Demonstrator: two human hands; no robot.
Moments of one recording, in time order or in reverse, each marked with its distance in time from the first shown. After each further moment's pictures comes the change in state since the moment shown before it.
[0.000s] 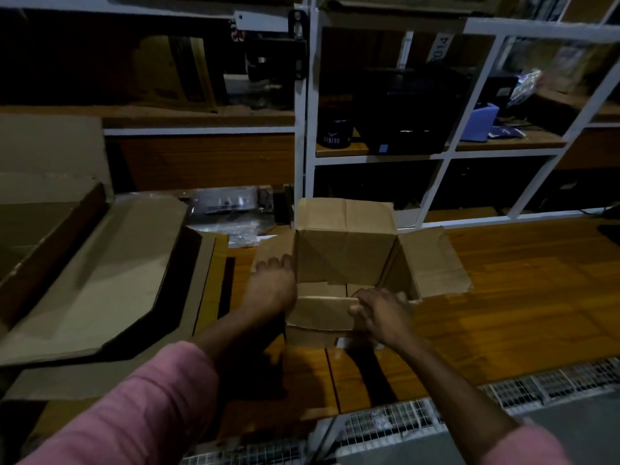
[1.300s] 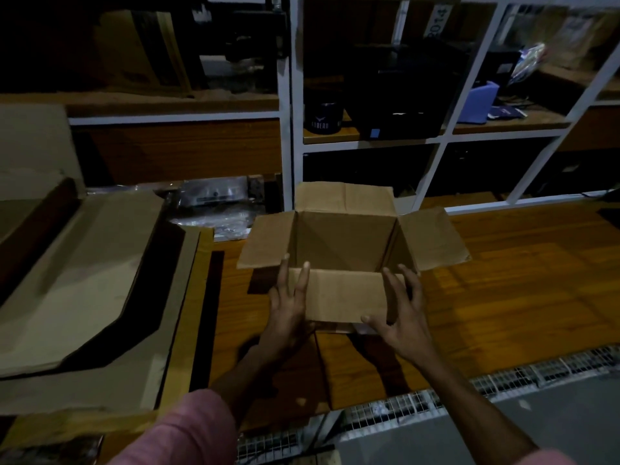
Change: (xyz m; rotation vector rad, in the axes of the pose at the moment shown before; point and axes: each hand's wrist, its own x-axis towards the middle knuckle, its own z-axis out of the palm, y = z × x) left_hand -0.017 0.022 0.100 -0.446 0.253 0.346; right_hand -0.026 0.071 0.023 0.307 0.289 0.046
